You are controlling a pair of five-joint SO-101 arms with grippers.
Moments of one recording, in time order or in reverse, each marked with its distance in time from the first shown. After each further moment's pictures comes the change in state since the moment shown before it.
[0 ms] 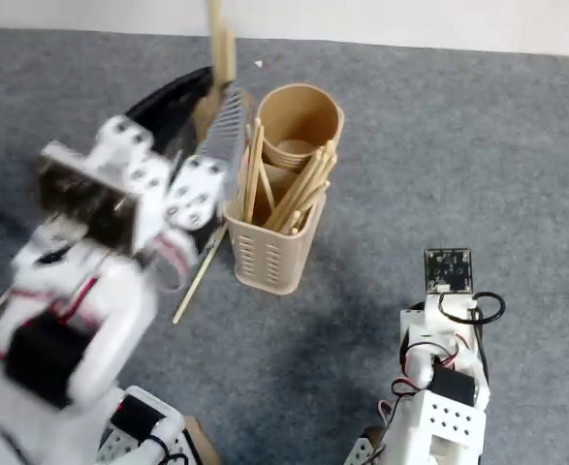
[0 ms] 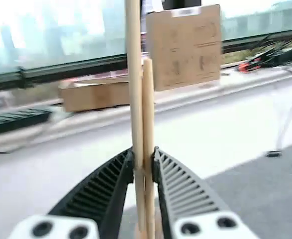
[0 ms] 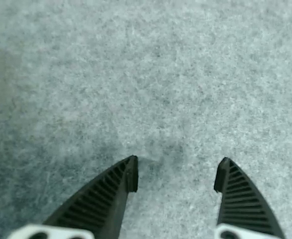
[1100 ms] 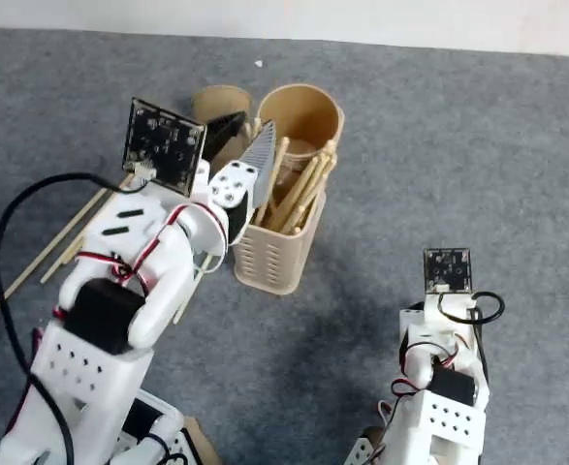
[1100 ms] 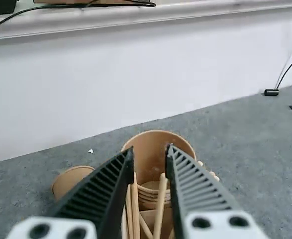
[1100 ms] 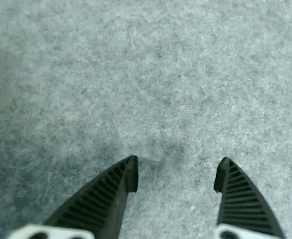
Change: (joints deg) left arm -3.6 -1.2 16.6 -0.6 6.1; right arm -0.3 0.0 0.0 0.0 0.0
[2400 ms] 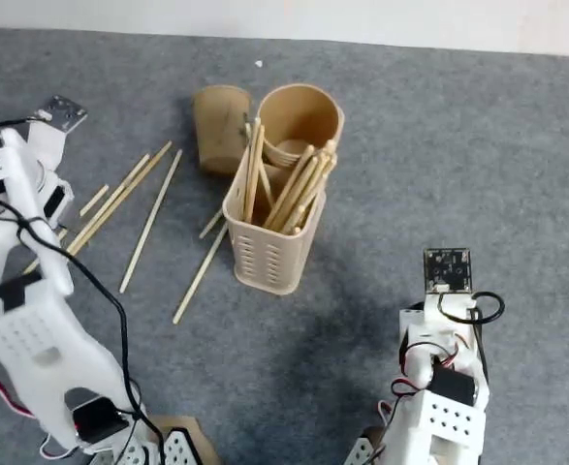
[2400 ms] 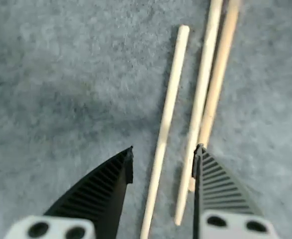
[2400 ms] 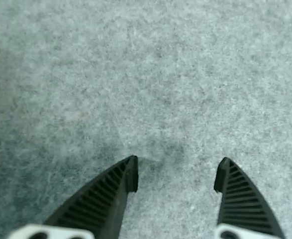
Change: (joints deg) left arm -53.2 83.6 -49.1 36.0 -51.7; right arm 0.0 0.0 0.0 0.0 0.0
